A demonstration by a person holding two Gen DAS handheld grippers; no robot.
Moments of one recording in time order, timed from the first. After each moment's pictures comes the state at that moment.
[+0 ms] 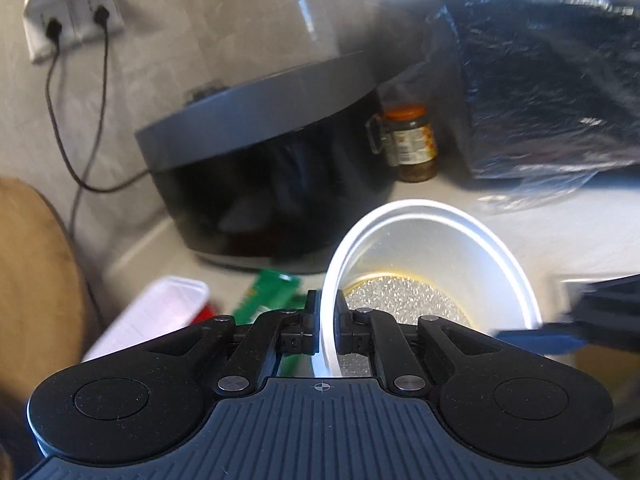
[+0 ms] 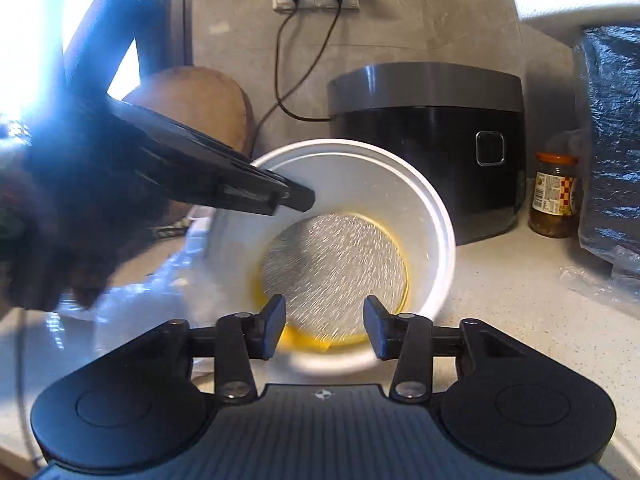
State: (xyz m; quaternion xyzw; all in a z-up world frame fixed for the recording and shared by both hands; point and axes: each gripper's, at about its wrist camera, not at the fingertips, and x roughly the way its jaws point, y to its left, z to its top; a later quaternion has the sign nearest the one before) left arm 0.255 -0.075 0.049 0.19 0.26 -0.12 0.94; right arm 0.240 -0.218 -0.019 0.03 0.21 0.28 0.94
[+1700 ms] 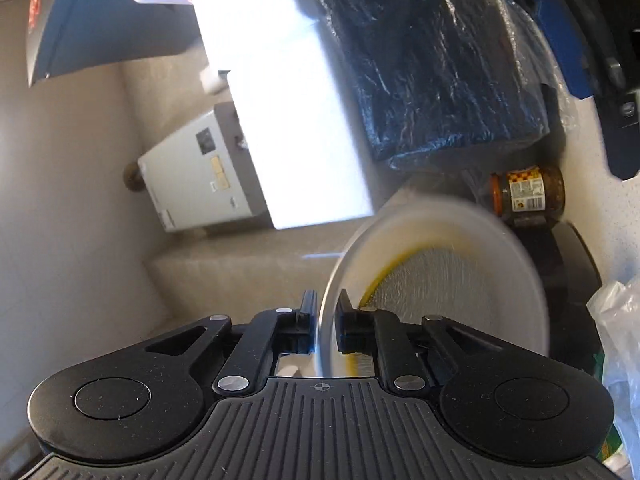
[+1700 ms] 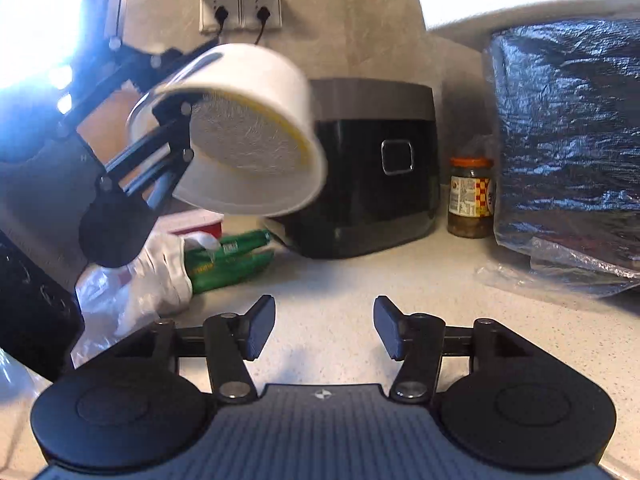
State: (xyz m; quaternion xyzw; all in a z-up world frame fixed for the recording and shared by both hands) left arm 0.226 -0.110 -0.066 0.69 -0.31 0.08 0.65; right arm 0.232 -0.243 -0.023 0.05 0.18 0.17 0.97
